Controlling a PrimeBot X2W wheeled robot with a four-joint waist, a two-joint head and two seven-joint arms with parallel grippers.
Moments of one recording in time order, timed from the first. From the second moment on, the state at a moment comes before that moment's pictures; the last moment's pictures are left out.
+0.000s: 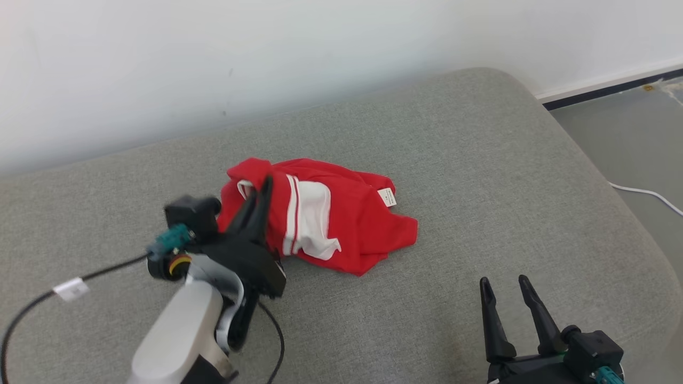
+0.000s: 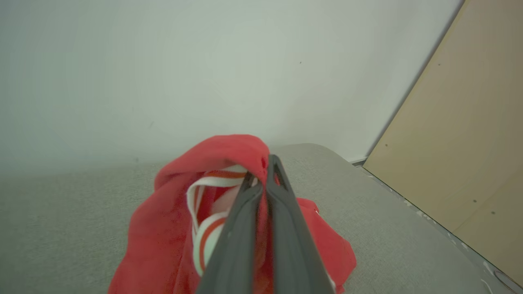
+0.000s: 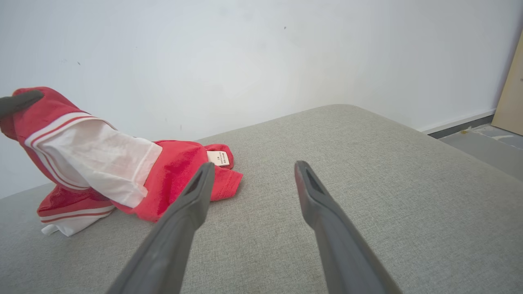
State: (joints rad) left arm -0.62 0.12 -0.42 0.60 -0.62 -0.10 -0.17; right arm 0.00 -0.05 0.05 0.16 0.22 0.13 -0.26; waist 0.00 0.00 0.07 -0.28
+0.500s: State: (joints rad) left arm -0.64 0.13 -0.42 0.69 -0.58 -0.11 -0.26; right arm 0.01 -0.05 0.06 0.16 0.22 0.13 -0.26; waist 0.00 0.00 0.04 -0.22
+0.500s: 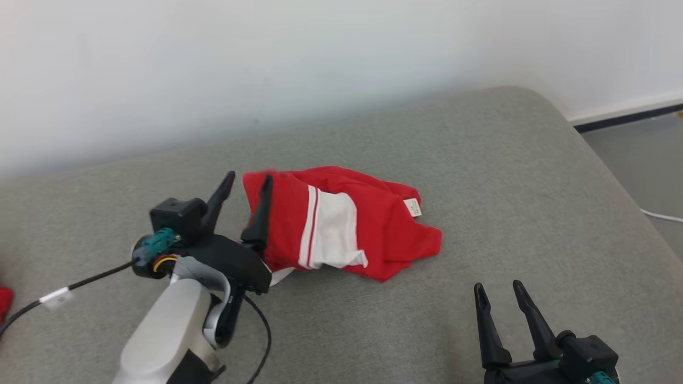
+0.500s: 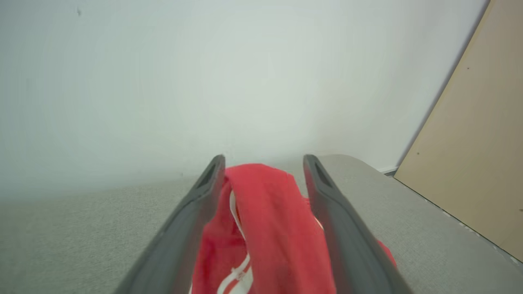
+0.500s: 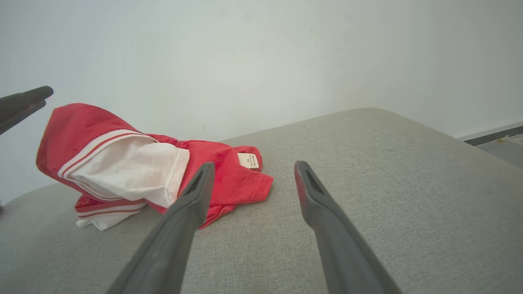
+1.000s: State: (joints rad) left arm -0.37 0.24 -0.26 0.34 -0.43 -0.04 -0.26; right arm 0.04 -0.05 0.06 0.14 0.22 0.13 -0.26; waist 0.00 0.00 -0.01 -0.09
